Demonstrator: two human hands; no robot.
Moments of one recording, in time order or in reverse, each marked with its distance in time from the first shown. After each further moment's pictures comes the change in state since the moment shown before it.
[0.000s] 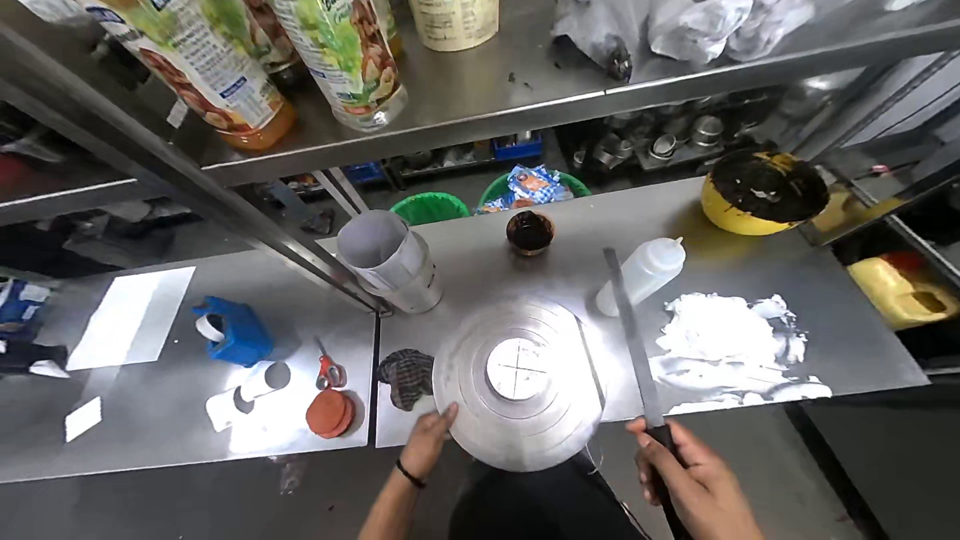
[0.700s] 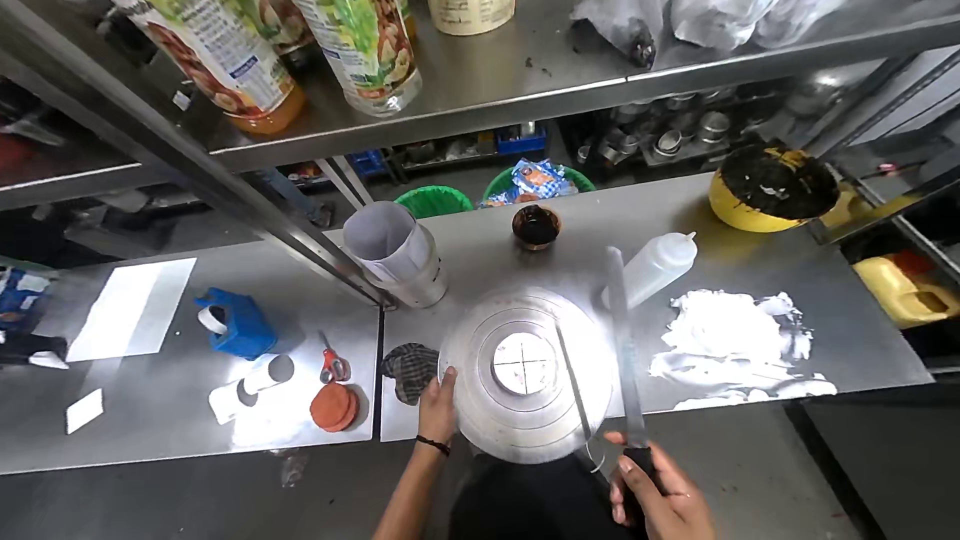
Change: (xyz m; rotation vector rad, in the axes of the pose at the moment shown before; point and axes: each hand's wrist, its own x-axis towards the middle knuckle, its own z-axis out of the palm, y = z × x) left_hand 0.028 0.020 0.023 0.003 0.414 0.021; right_hand -0.030 0.007 0.050 0.206 0.002 -0.039
